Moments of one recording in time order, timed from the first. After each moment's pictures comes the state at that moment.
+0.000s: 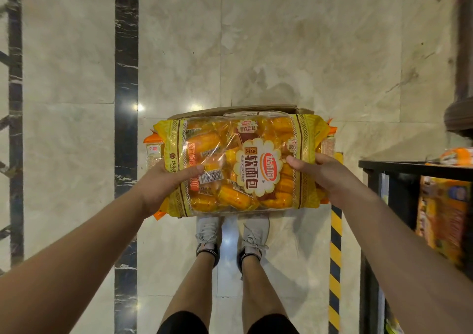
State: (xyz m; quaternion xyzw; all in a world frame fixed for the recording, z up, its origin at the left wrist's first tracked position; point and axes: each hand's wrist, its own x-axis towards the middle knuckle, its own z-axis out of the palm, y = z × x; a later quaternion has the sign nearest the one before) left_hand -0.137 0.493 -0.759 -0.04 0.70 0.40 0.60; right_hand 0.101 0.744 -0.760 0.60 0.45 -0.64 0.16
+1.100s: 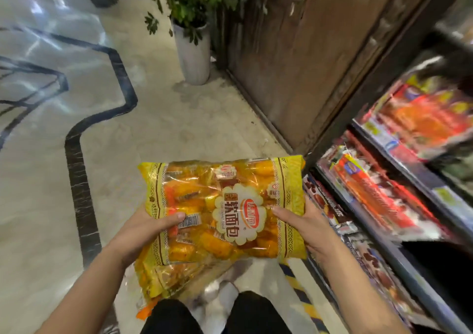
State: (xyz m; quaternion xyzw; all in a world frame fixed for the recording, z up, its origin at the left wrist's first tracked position) left_hand -0.057 0.578 -0.369 0.28 0.64 0.39 0.61; right_hand 0.286 0.671 -0.357 0.54 0.42 -0.68 -0.26
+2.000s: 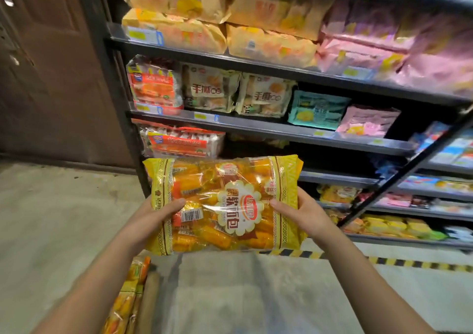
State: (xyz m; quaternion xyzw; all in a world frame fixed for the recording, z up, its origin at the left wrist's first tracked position) left_hand 0.159 0.533 -0.295 0.58 0.36 0.16 0.71; right_hand 0.416 0.298 -0.254 0.78 0.26 -0.33 -0.46
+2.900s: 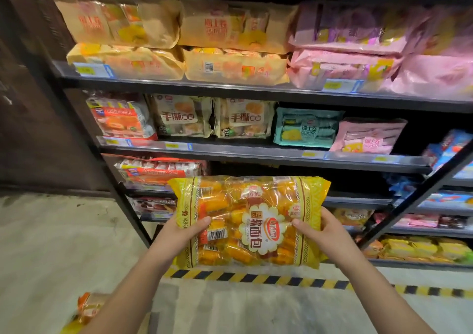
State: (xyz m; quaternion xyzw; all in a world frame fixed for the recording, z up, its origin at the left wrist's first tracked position) left_hand 0.334 0.504 -0.297 0.64 0.40 0.11 0.65; right_hand 0.574 0.264 -0.278 0.81 0.23 -0.28 -0.47
